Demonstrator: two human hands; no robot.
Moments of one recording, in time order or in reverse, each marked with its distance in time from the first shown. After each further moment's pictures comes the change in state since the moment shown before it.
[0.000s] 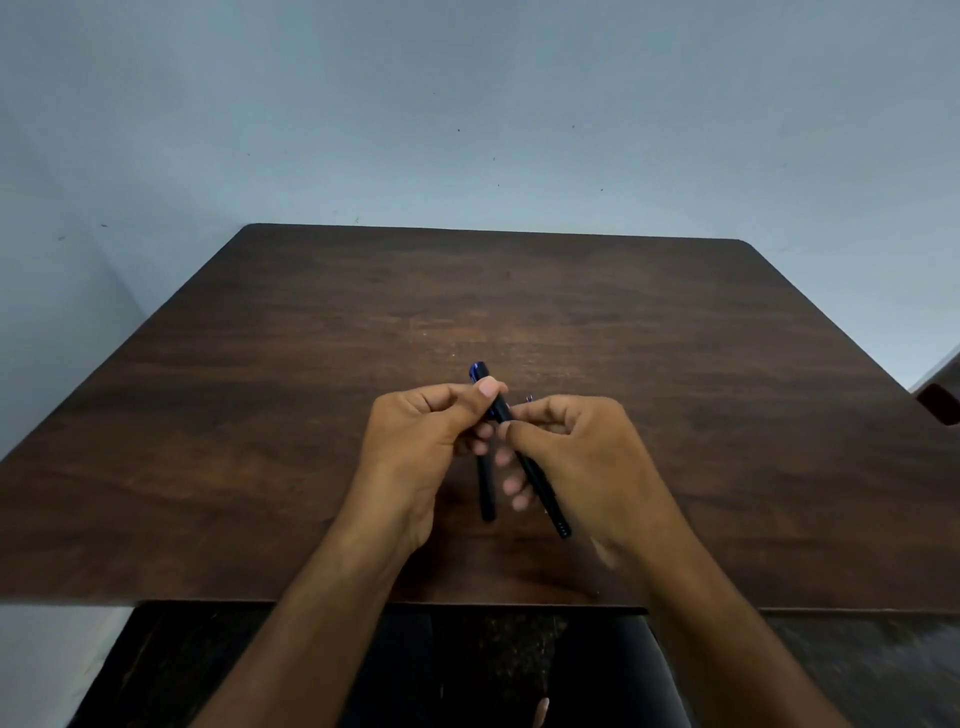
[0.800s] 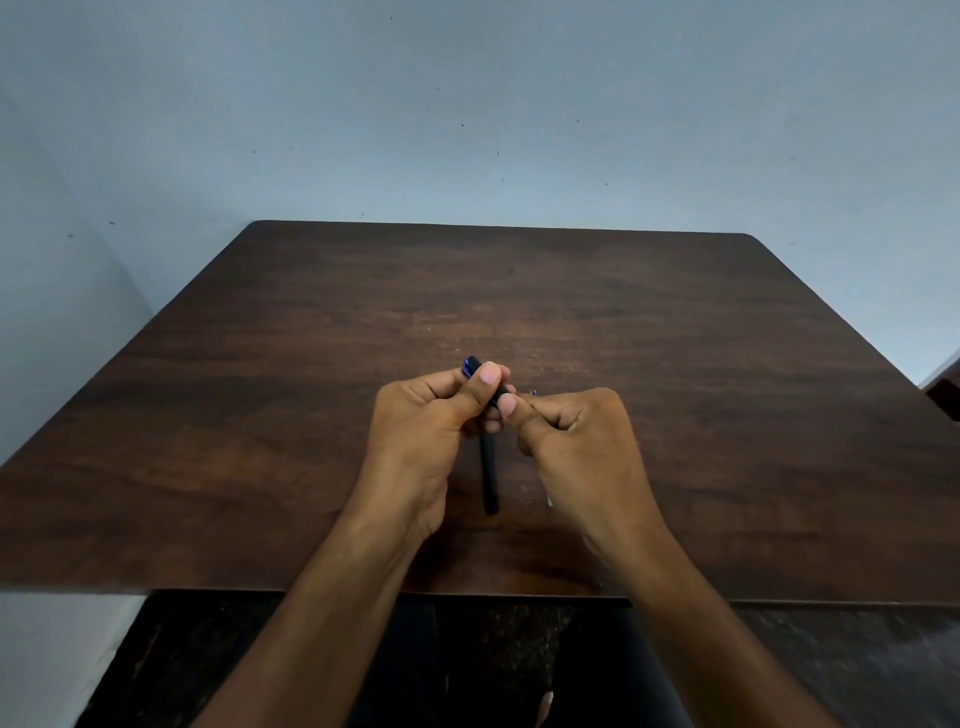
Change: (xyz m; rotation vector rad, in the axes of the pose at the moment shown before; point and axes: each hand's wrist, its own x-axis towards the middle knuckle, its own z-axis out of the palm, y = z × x) left_hand -0.003 0.004 0.004 -0.105 0.002 0.021; right_hand 0.006 0.010 0.008 -0.146 0.101 -0.347
